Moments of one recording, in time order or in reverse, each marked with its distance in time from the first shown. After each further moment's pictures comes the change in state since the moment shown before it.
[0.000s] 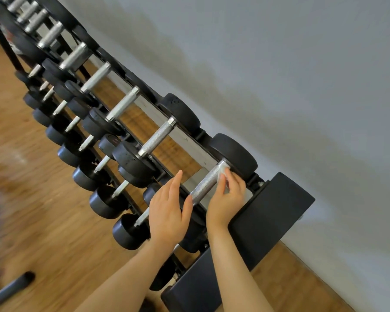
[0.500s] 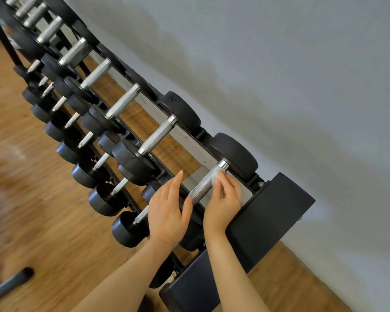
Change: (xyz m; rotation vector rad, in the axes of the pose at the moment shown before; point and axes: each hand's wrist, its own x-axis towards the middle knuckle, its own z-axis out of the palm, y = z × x) left_hand -0.001 -0.003 0.001 -0.018 -0.018 -0.013; right_hand -0.011 0.007 -0.002 0.046 -0.055 -0.030
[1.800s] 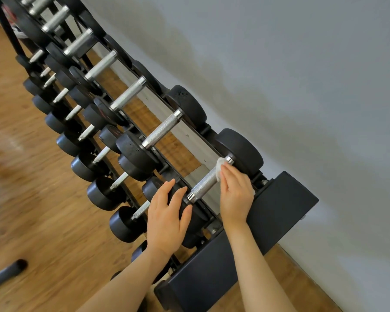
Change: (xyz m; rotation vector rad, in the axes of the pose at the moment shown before) left_hand -0.031 -0.023 0.011 0.063 -0.022 0.013; right_hand 0.038 0.019 -0.025 -0.560 -0.171 -0.716
